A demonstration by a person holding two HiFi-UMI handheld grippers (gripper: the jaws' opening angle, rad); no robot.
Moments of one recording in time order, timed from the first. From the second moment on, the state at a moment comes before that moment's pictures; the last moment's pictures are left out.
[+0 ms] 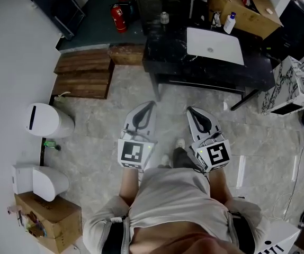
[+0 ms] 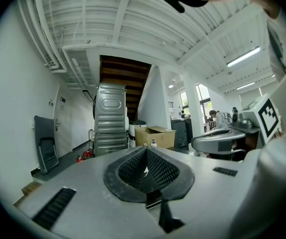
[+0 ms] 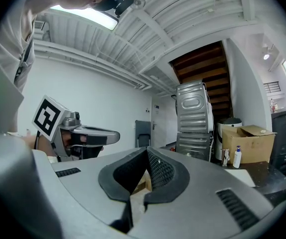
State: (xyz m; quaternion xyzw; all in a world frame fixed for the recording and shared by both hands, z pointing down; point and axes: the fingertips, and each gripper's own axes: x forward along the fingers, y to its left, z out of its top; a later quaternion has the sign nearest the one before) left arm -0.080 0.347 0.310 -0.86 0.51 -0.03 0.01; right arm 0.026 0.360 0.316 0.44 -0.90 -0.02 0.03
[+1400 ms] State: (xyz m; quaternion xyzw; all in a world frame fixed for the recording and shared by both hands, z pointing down) left arm -0.024 0.221 0.314 -0.83 0.56 -0.05 0.00; right arm 0.077 0.216 0.321 0.39 -0.92 0.00 0.02
